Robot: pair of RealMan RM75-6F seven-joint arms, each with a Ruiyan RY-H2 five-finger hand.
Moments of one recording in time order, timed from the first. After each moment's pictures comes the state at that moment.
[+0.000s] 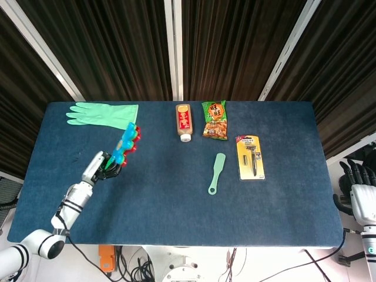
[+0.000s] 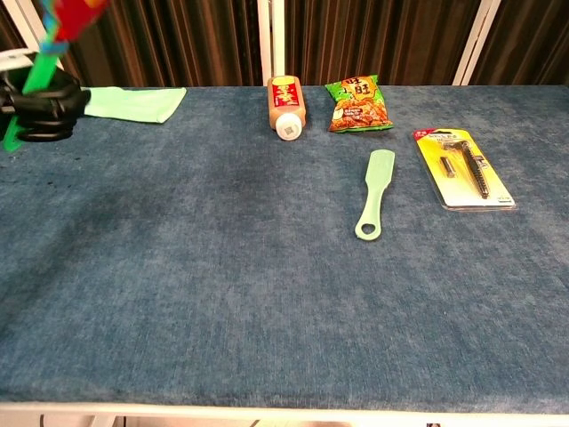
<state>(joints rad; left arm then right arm) -0.53 -1.44 -0.20 -1.37 1.46 0.99 -1.14 0.10 -1.08 0.10 -1.56 -1.36 1.37 -0.02</state>
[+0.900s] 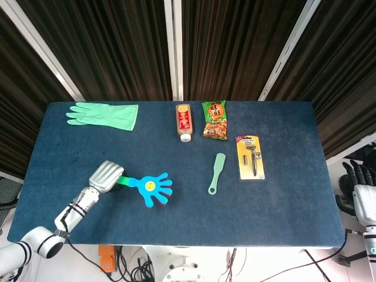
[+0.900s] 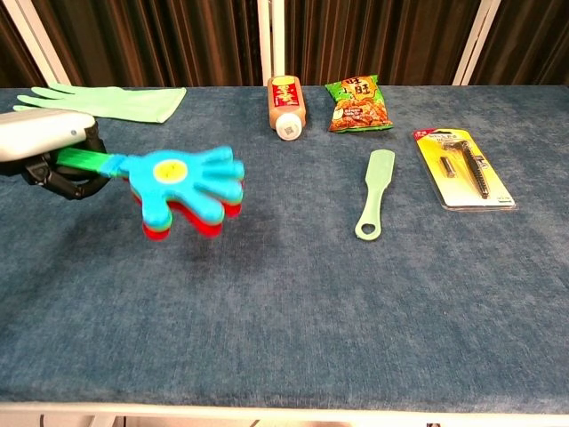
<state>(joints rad) -0.59 -1.47 -0.09 -1.27 1.59 0.95 -0.05 0.10 -1.07 0.10 -1.56 -1.34 1.36 -0.02</state>
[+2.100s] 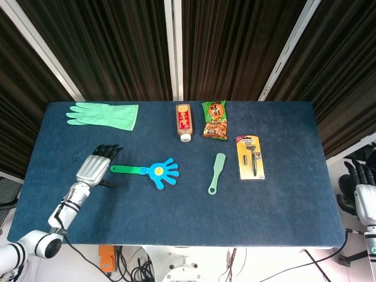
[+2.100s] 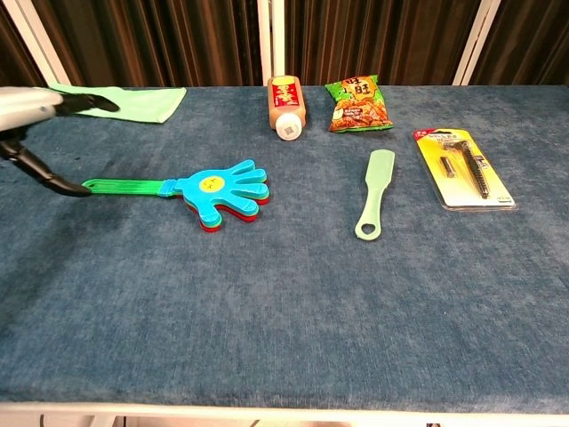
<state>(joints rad) -0.57 -1.38 -0.12 -1.43 1.29 0.97 0.12 0.10 -1.07 0.10 -1.55 -1.34 1.37 -0.01</state>
